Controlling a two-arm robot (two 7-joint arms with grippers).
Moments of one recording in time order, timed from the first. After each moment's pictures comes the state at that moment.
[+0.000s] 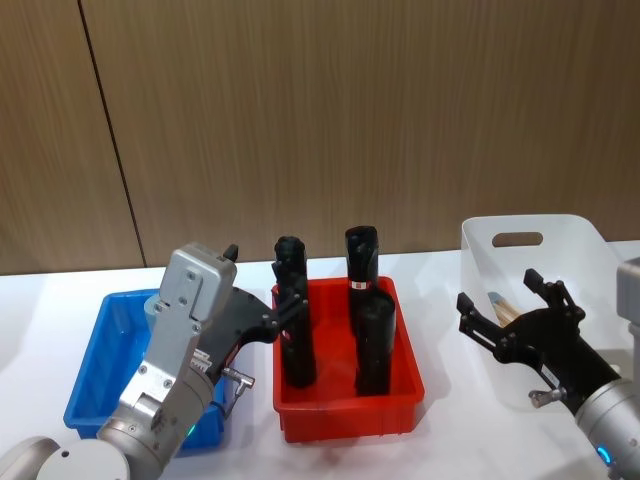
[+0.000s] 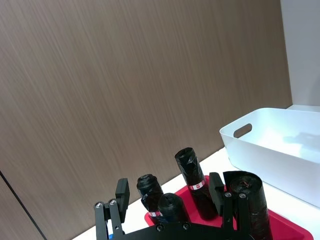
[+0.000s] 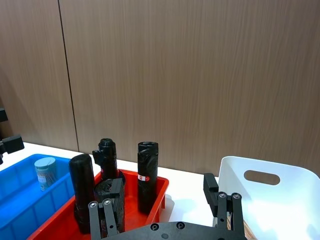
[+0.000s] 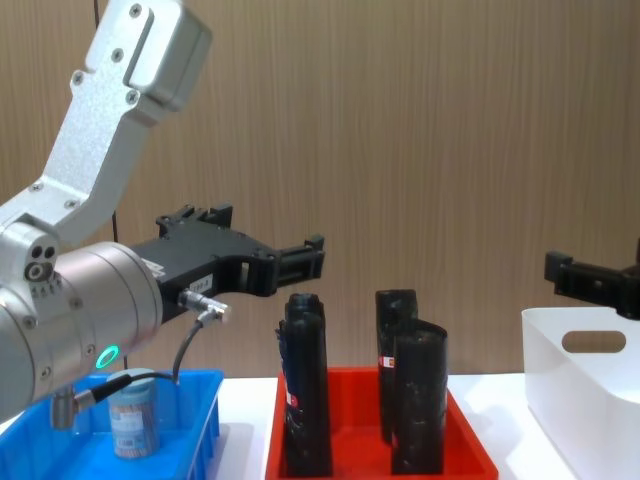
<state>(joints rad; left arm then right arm) -0.24 0.38 0.45 -1.63 -0.20 0.01 -0.01 -0.01 0.34 -0.23 -1.77 0.29 0.03 0.07</state>
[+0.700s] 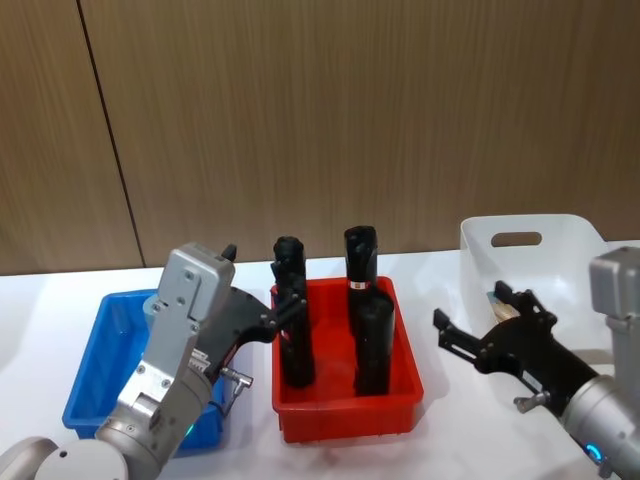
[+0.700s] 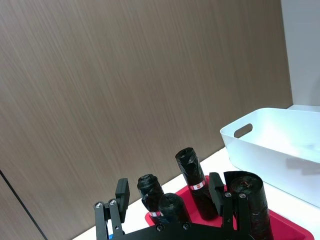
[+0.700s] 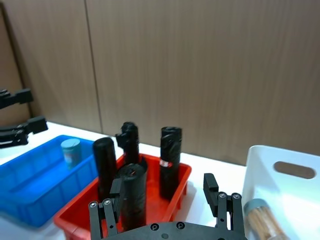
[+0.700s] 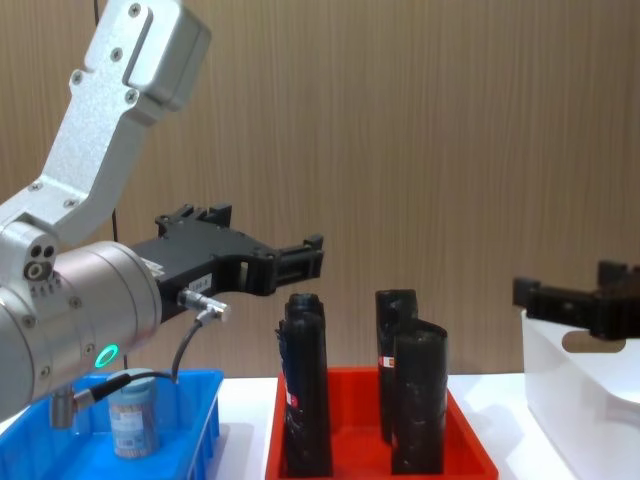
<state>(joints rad) -0.24 0.38 0.45 -1.63 -0.20 0.01 -0.01 0.02 0.34 -0.22 -1.74 0.31 0.12 0.19</state>
